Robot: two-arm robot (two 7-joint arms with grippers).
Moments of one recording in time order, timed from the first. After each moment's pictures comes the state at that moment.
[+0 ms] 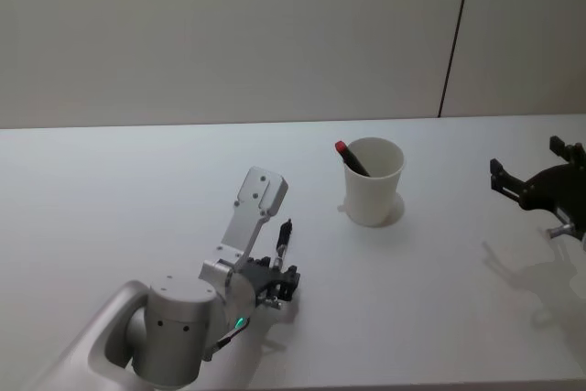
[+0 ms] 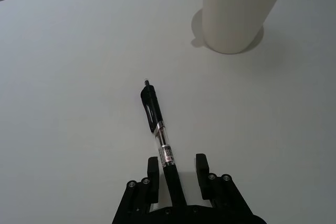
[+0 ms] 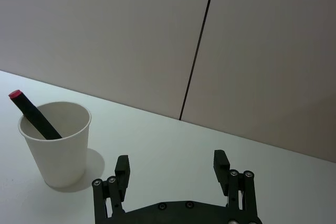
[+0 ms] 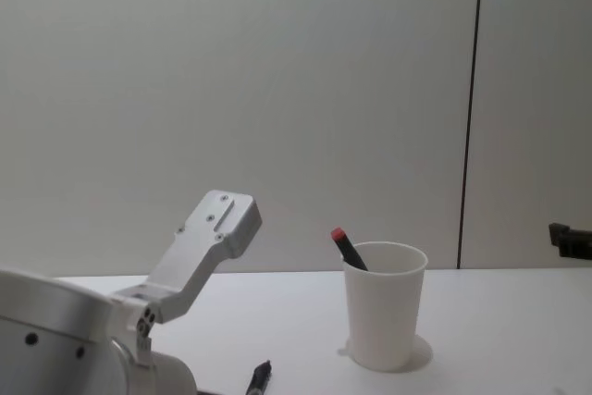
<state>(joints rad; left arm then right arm) -0.32 0.21 0.45 -1.37 -0.29 0.62 0.01 0.18 0.20 -0.02 -1.48 -0.02 0.11 0.30</state>
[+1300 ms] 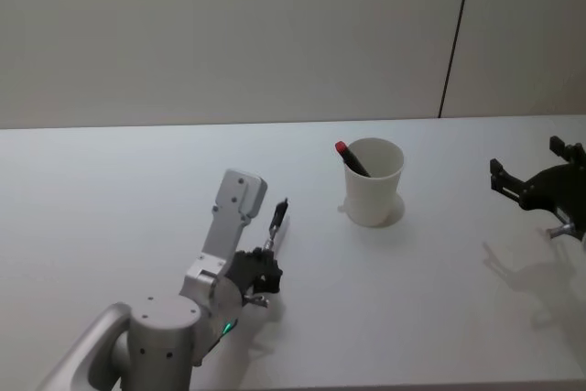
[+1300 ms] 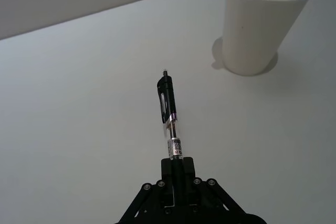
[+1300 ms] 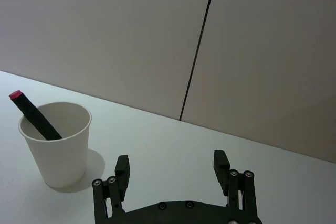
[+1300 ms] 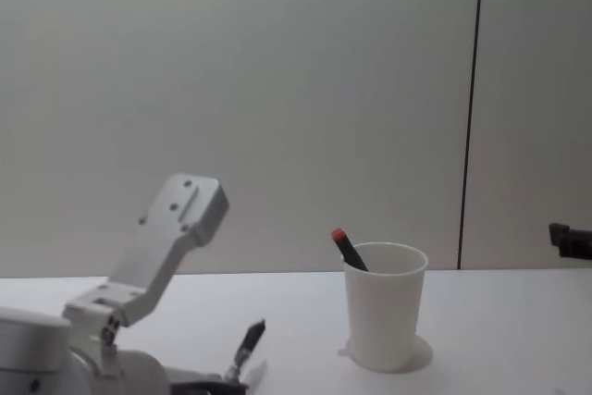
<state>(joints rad) -0.25 0.23 0.42 -1.43 -0.30 0.48 0.08 0.18 0.20 -0.02 -1.48 -0.02 0.11 0.30</state>
